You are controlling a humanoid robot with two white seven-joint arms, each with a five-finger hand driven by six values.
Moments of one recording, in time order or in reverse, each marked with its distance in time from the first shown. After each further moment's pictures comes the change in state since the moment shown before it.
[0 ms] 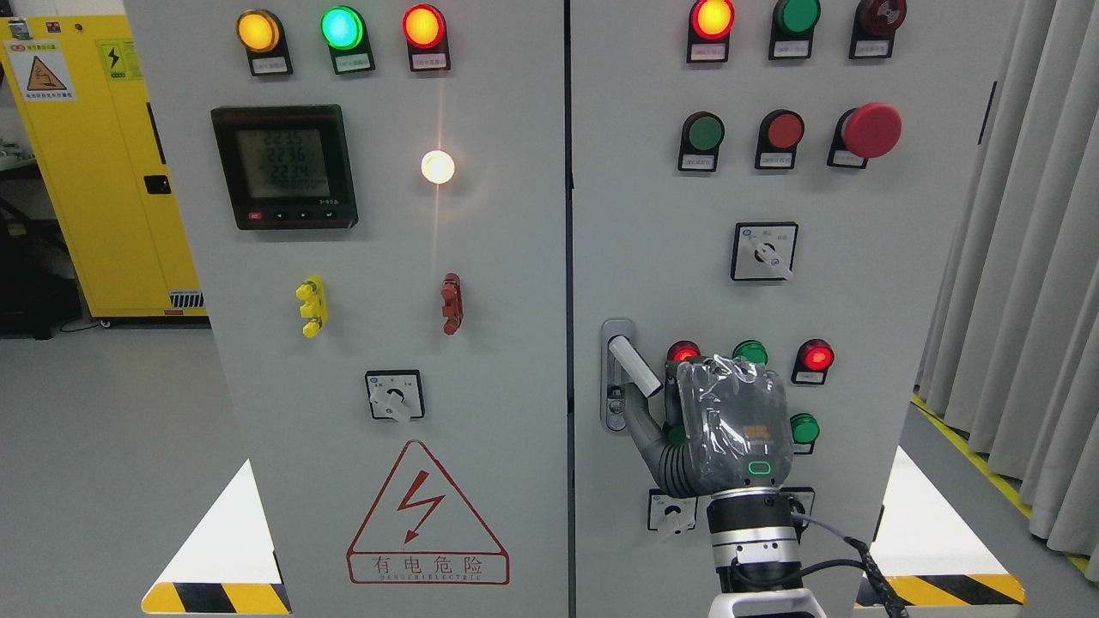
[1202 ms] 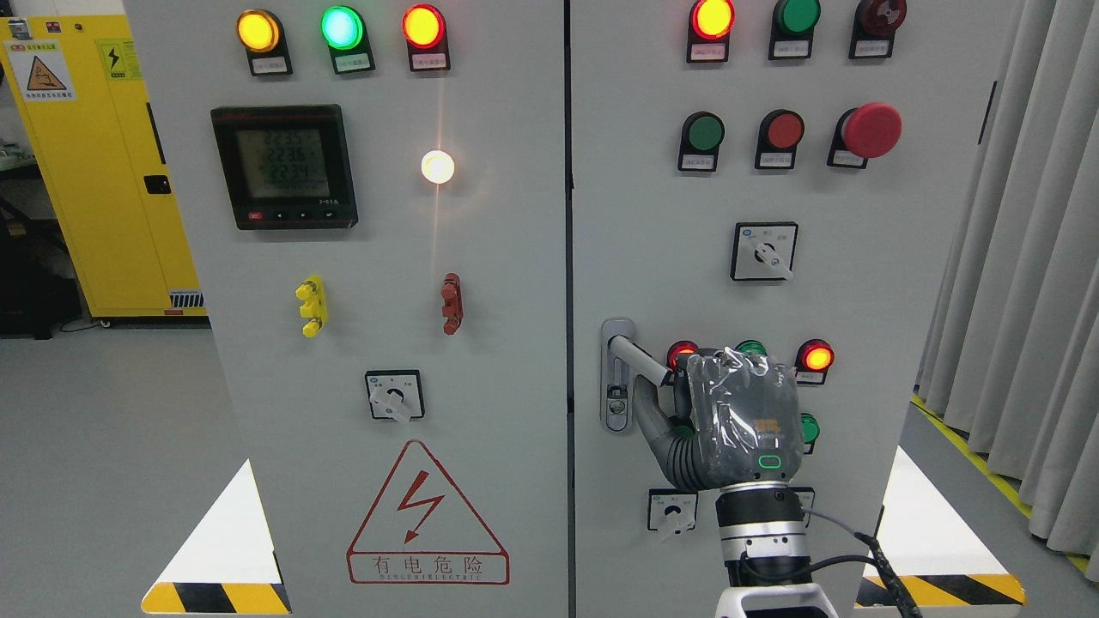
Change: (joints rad) left arm 0.000 0.000 0.000 0.000 0.000 0.000 0.000; right arm -0.008 -0.003 -0.014 -0.010 -0.001 -0.003 0.003
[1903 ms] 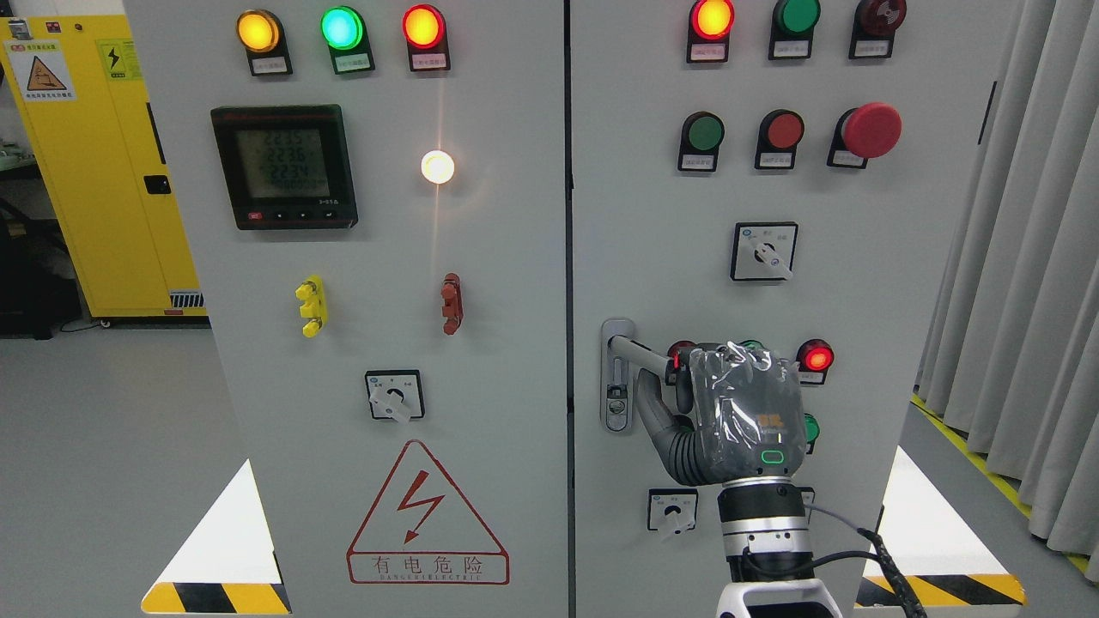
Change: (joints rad) left arm 0.000 0.000 0.000 0.000 0.000 0.000 0.000; right arm -0.008 0.000 -0.003 -0.002 0.000 0.000 0.001
